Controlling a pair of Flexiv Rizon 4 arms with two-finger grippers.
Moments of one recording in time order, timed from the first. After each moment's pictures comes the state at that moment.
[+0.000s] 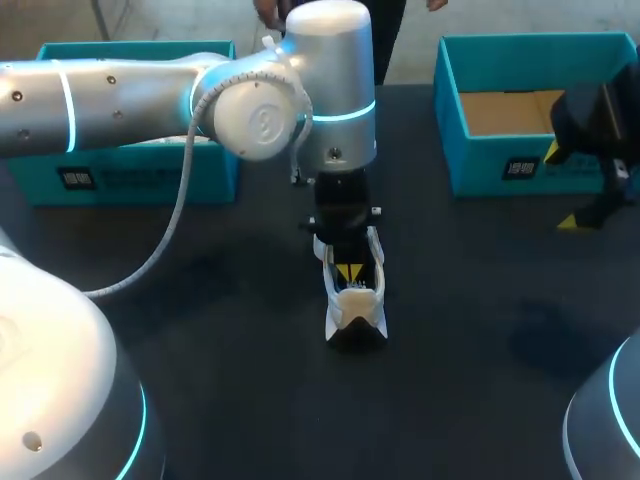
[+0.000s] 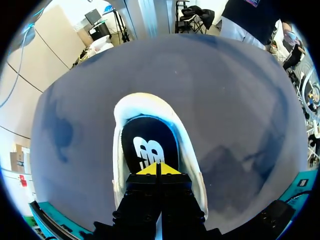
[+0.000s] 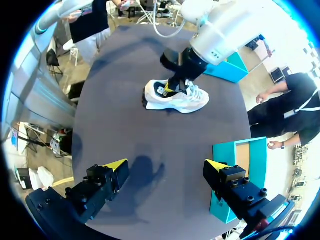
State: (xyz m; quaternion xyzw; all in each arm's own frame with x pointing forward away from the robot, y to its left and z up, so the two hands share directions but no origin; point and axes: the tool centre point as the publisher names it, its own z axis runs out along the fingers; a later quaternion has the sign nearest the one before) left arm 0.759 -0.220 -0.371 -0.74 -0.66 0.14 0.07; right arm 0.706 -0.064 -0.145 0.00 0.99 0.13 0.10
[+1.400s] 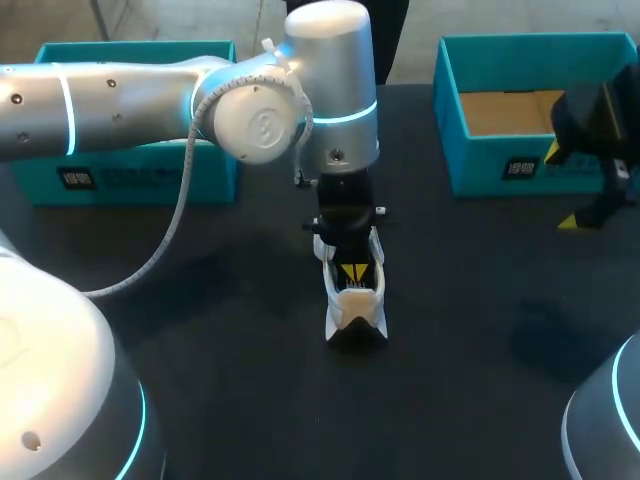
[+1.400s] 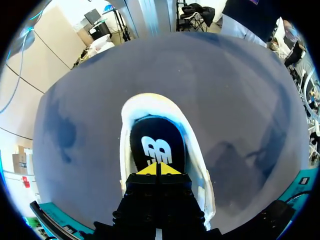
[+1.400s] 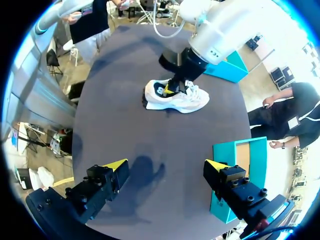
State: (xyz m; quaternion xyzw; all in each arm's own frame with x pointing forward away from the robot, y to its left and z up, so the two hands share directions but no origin) left arm 0.759 -0.227 -0.367 -0.74 -0.65 0.14 0.06; right arm 0.706 -0.064 -0.145 0.00 0.99 0.13 0.10
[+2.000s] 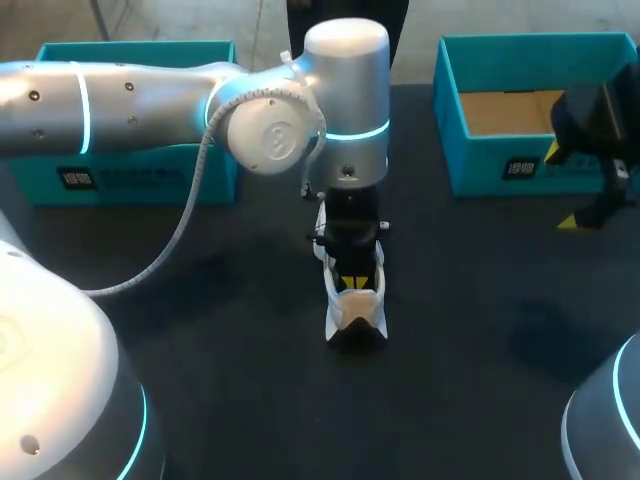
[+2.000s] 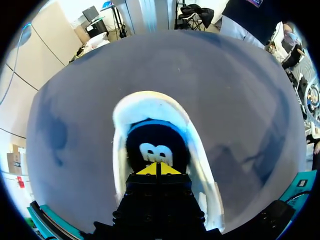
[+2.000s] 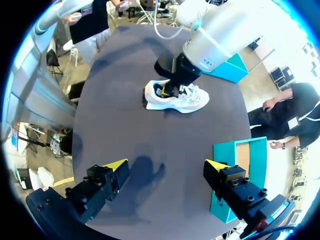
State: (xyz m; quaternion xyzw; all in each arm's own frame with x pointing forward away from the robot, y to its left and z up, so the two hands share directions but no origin) left arm 0.750 -0.231 -0.382 -0.74 -0.66 0.13 0.07; right arm 0.706 -0.064 -0.145 0.00 0.99 0.13 0.10
